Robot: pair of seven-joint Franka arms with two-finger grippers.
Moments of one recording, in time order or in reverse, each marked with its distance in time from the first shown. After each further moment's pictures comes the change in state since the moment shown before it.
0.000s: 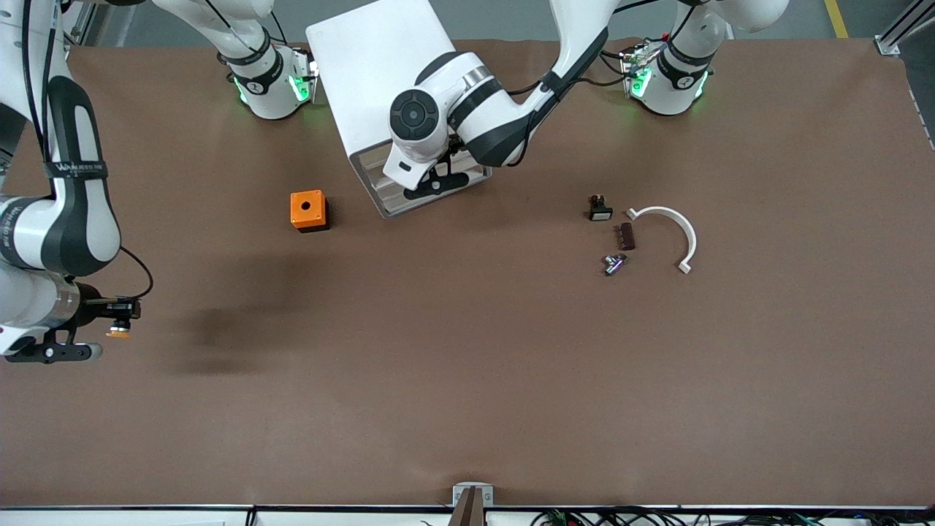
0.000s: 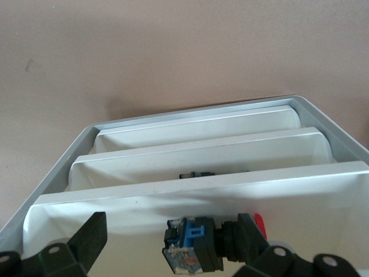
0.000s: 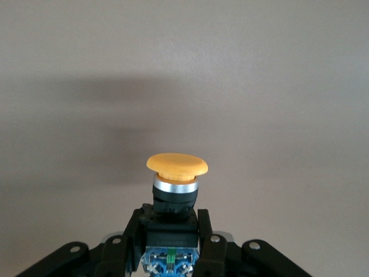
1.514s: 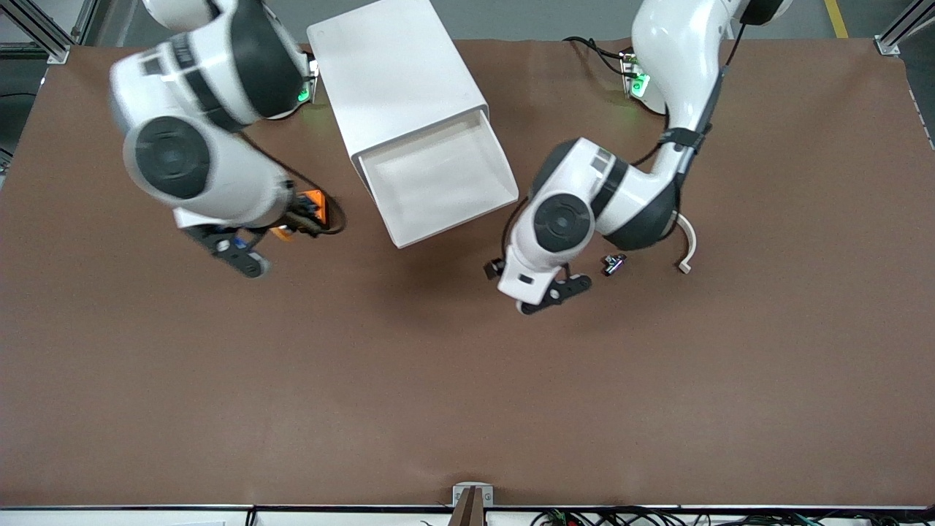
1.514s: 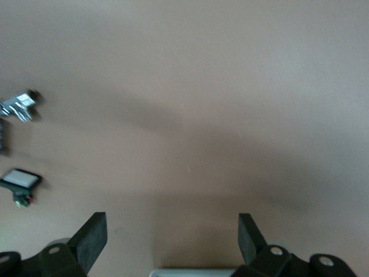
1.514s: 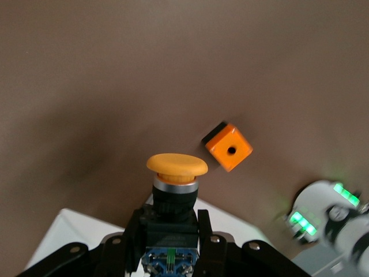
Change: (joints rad) left arm 0.246 0.000 0.114 0.074 0.122 -0.015 0.197; right arm 0.508 -0.130 0.000 0.382 0.205 -0.702 0.996
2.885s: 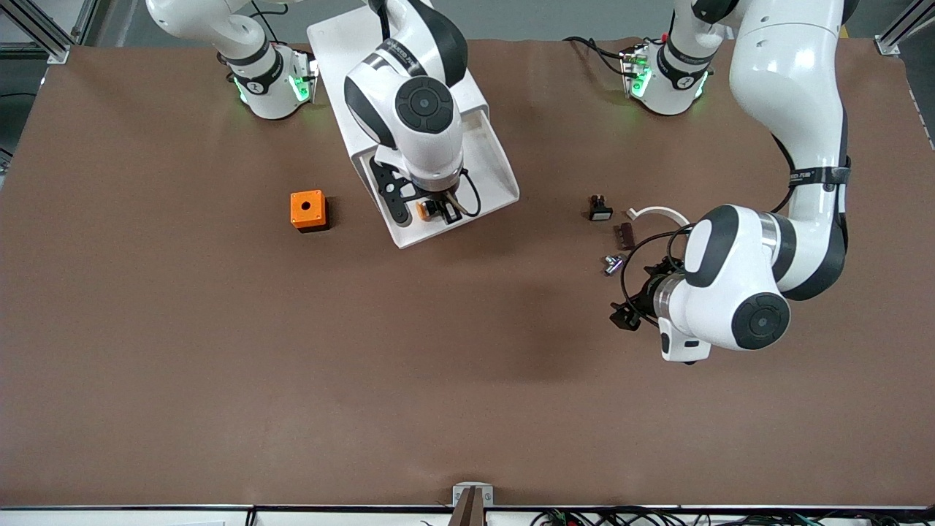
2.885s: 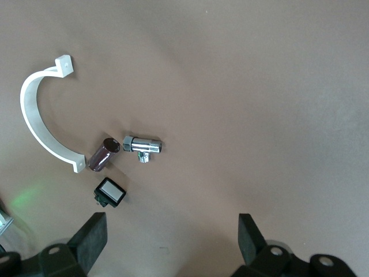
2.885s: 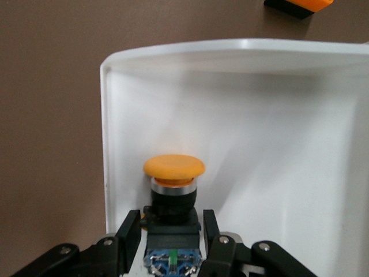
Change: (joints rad) left arm 0.328 0.034 0.065 0.050 -0.069 -0.226 -0.086; right arm 0.423 0.053 0.035 -0.275 0.000 0.526 1.051
